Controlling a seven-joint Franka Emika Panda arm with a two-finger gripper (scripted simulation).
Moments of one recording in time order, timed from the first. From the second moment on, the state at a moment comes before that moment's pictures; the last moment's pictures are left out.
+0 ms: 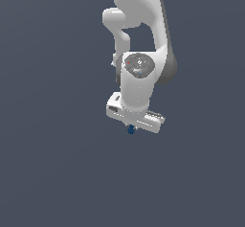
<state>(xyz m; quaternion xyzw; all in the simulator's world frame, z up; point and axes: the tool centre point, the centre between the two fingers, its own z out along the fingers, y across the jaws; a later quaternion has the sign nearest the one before) 0.059 0.037 0.160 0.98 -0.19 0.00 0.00</state>
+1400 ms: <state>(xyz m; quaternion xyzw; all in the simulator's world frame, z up) 0.111 0.141 0.307 0.98 -0.19 0.00 0.00</state>
